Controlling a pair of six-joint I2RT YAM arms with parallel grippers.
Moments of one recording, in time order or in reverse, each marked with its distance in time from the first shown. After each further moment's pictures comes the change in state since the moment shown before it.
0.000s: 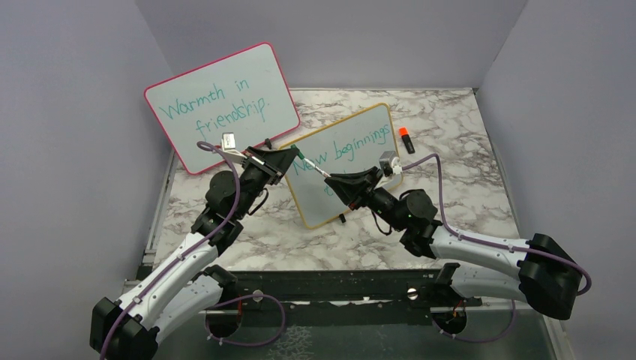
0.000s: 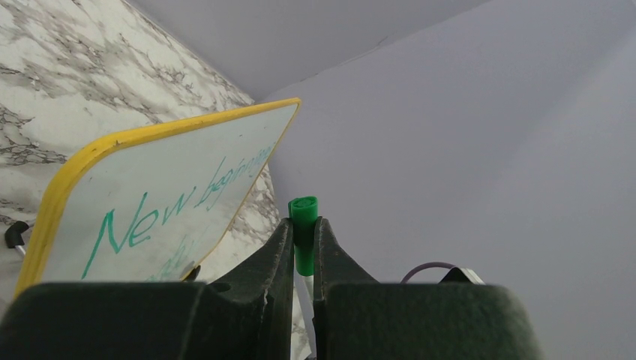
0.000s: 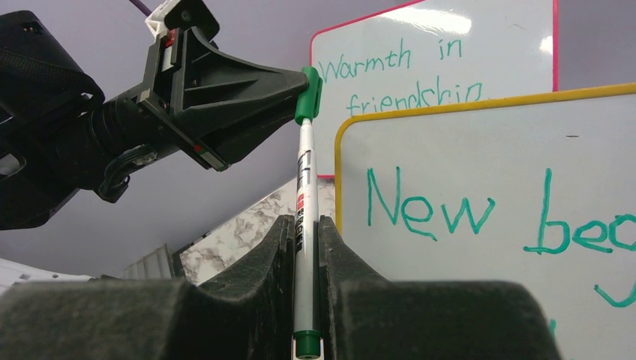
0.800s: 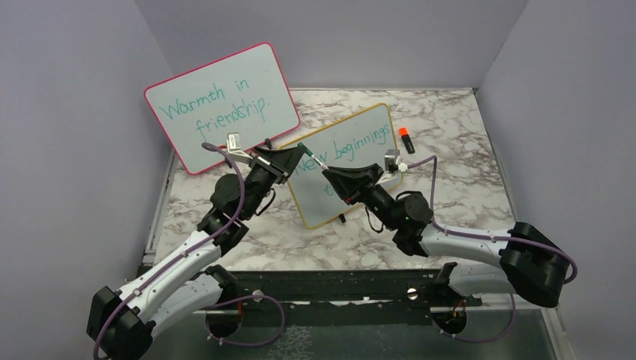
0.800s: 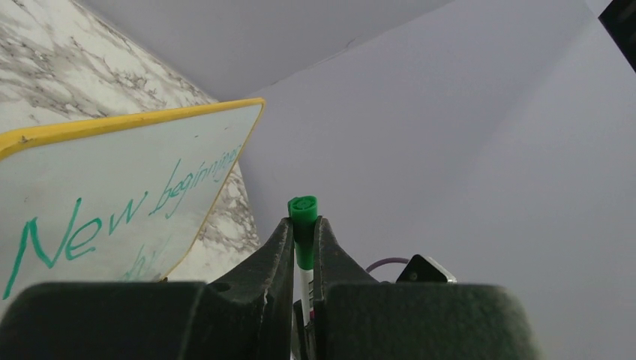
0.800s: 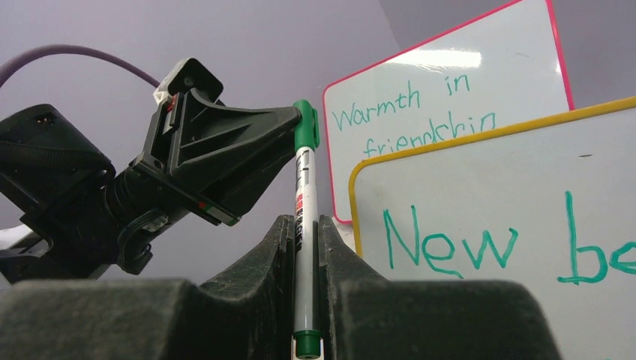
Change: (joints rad) left arm -0.090 0.034 0.000 0.096 -0.060 0.000; right arm 0.009 0.114 0.001 0.229 0.089 0.112
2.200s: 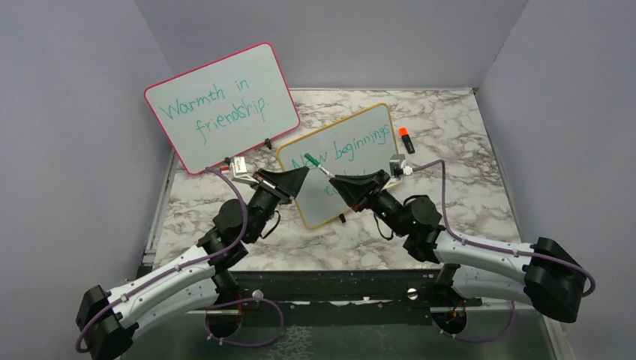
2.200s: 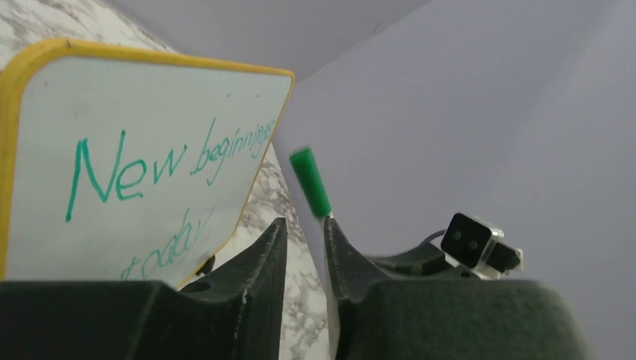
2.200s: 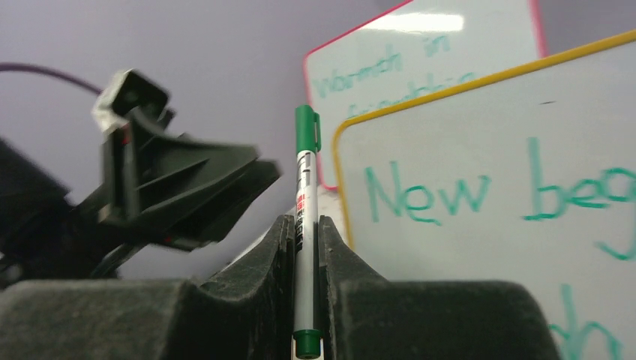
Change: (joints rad) left arm -0.234 -0.124 -0.128 0.041 -0.287 0.184; right arm 0.017 -0.134 -0.047 -0.164 -0.030 0.040
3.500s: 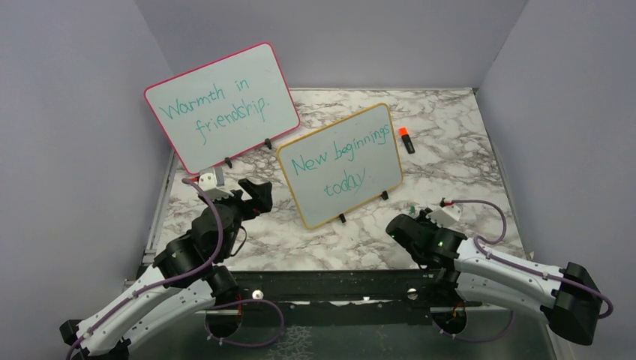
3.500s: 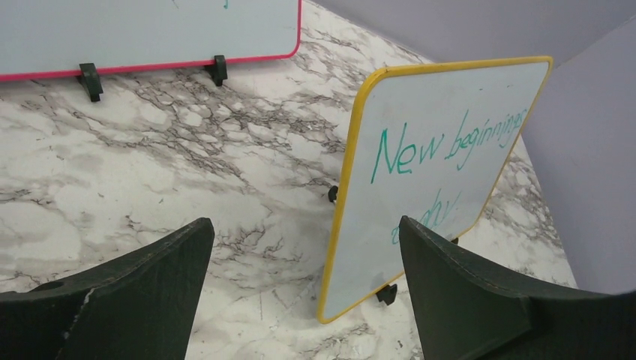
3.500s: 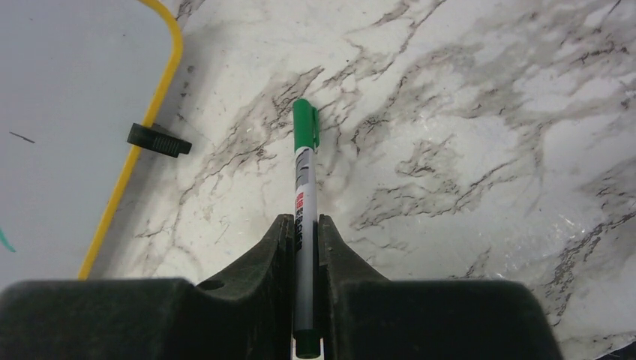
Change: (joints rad) left arm -0.022 -0.300 0.188 -0.924 -0.344 0.315; right arm -0.022 -0.293 -0.023 -1.719 0.864 0.949
